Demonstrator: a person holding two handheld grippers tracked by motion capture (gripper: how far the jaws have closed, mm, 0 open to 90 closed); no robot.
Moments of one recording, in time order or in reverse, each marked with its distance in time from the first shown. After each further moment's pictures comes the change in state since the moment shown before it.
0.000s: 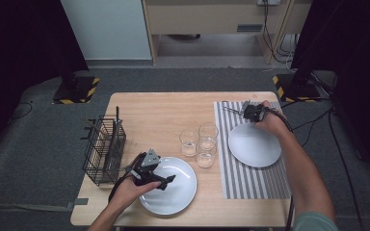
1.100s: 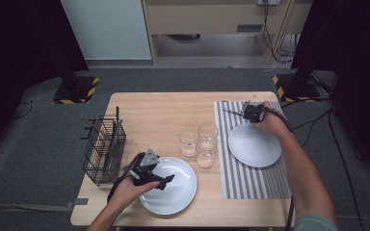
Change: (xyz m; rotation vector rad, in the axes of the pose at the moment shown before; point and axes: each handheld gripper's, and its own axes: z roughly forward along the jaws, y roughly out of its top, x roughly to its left) left arm 0.000 0.000 -0.003 -0.002 0.009 0.004; right arm 0.002 0.000 -0.004 0.018 -0.009 0.008
